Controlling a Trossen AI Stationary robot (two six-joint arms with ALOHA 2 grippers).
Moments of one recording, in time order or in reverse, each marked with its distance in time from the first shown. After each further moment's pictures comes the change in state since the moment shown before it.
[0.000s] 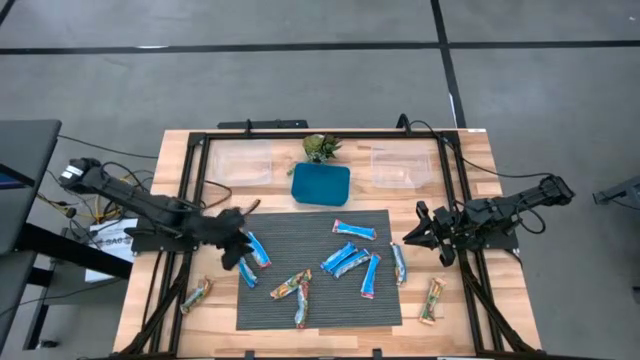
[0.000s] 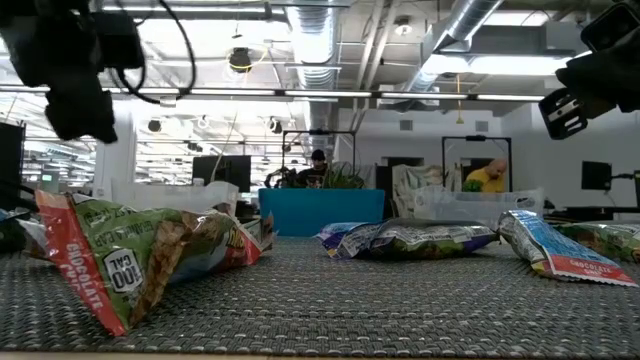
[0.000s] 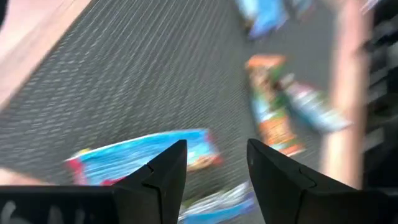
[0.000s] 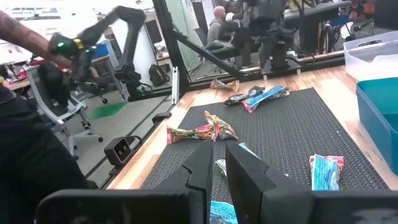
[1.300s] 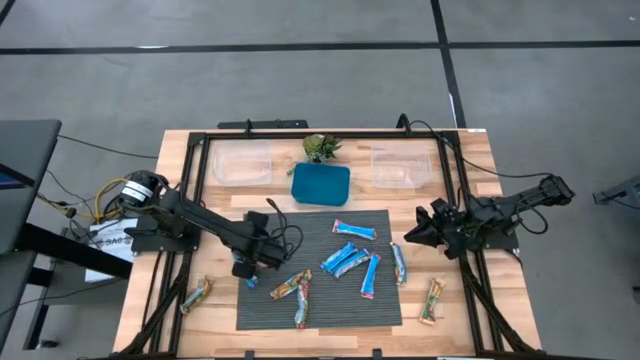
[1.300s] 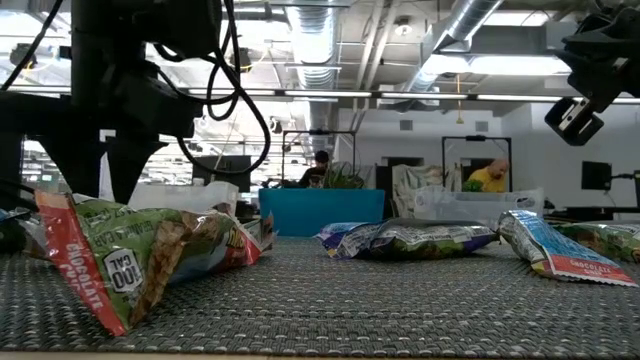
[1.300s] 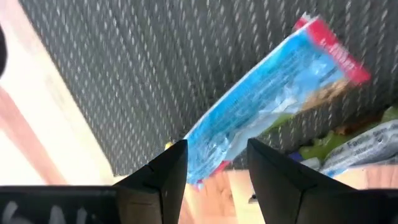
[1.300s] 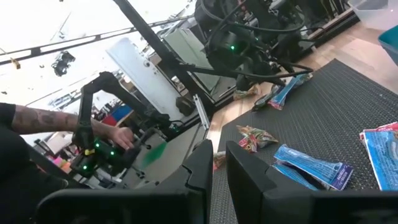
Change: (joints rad) left arm 0.033 0.794 0.485 -0.499 -0.046 0.681; right arm 0.000 0.000 0.000 0.090 0.004 0.418
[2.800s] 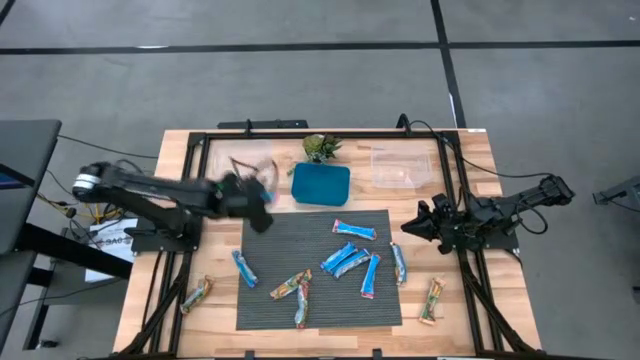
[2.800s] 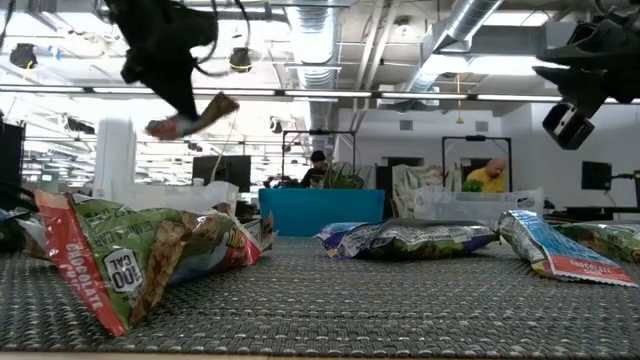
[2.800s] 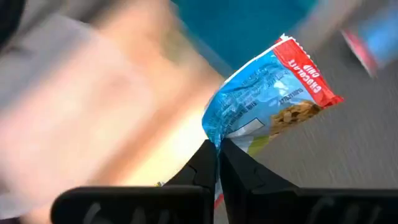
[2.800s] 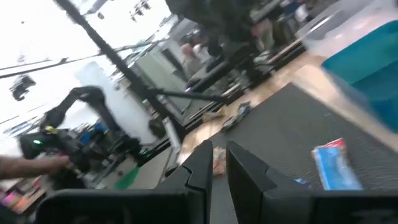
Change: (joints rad) left arm 0.277 -0.517 -0.053 0.093 -0.373 -0.625; right arm 0.000 0.000 0.000 -0.010 0.186 -0.002
